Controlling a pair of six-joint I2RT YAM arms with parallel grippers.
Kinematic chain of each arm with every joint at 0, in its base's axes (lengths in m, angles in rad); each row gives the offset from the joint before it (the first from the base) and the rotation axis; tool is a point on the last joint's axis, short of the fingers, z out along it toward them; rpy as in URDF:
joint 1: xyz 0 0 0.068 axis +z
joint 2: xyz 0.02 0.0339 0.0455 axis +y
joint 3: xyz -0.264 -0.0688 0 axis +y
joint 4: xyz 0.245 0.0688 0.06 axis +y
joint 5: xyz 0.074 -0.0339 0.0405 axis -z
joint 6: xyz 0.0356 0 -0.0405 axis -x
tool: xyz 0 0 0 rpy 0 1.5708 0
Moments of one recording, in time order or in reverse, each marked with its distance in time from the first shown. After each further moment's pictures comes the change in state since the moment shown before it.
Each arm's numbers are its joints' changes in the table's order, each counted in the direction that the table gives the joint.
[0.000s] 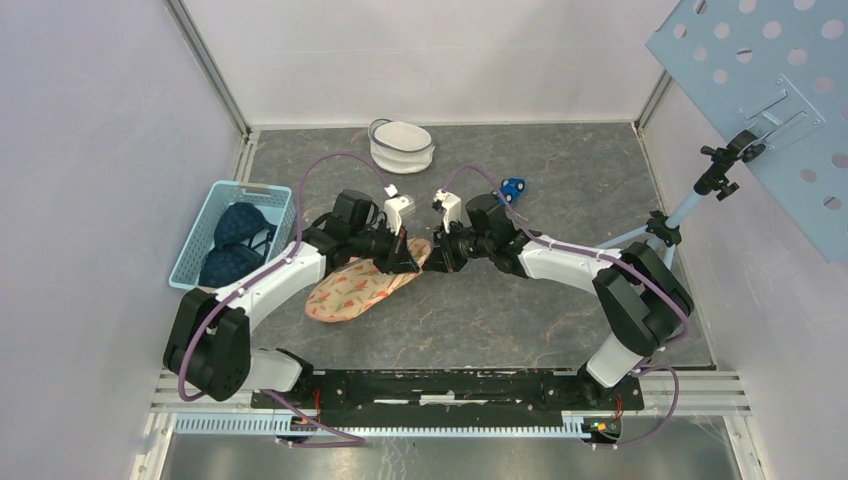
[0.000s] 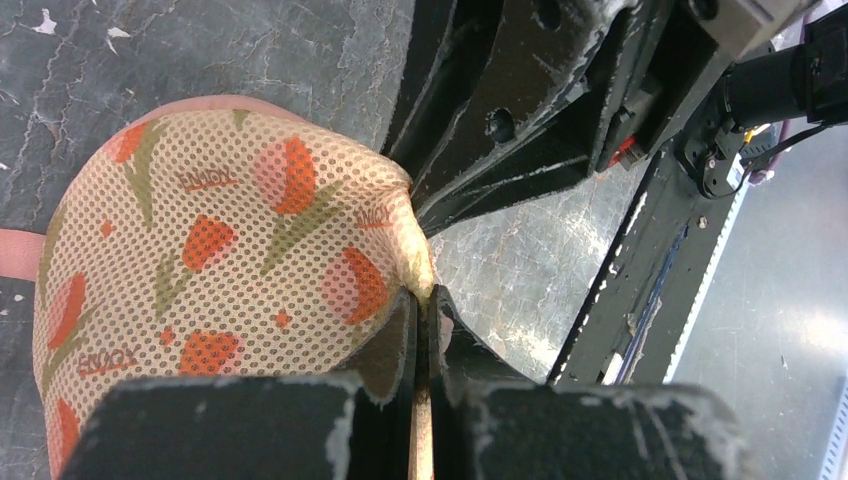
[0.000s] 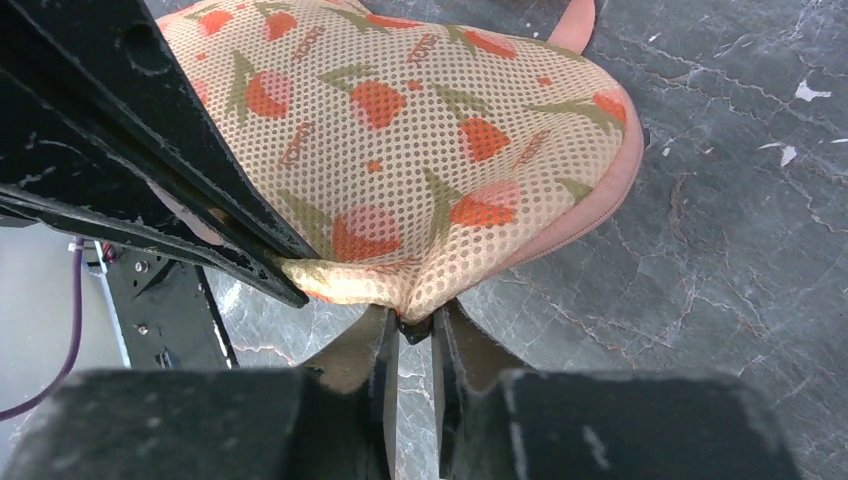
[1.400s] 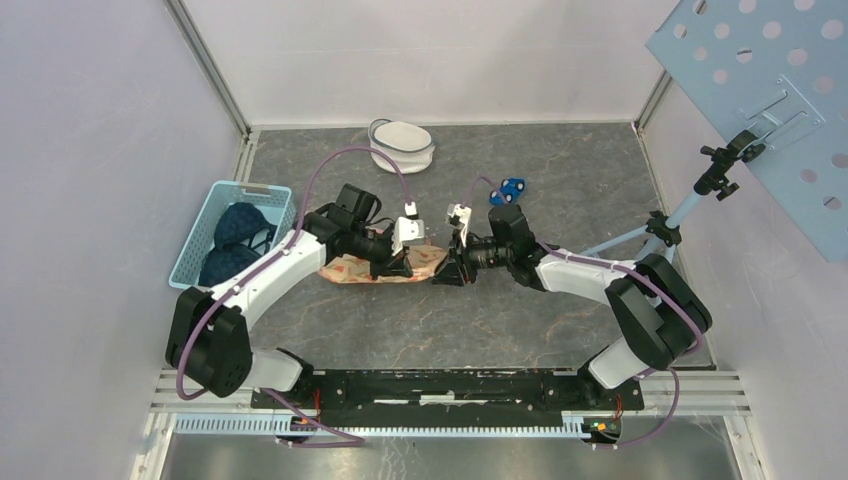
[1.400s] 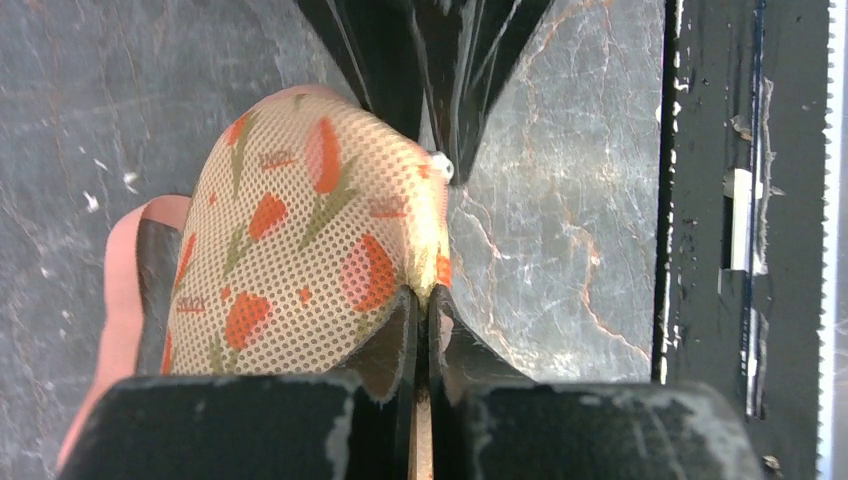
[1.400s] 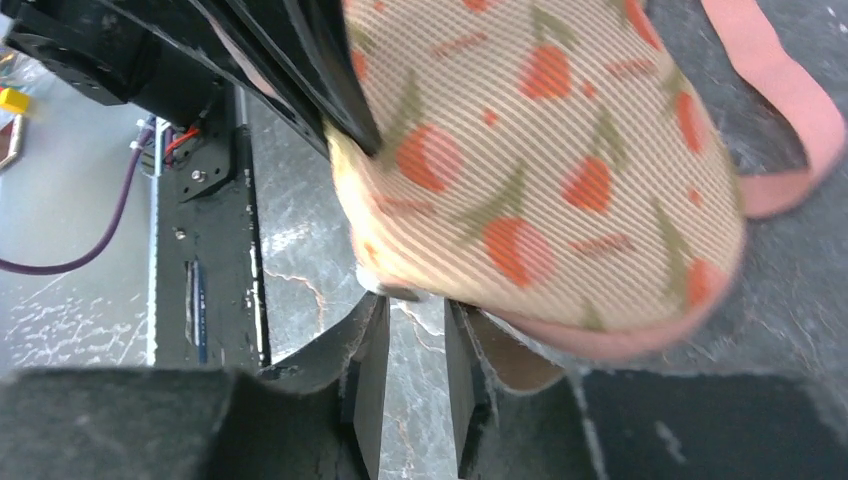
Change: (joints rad) left arm -0.008 0.023 -0.140 0.333 0.109 -0.772; right arm -0.056 -0.090 0.171 -0.183 -0.306 0.156
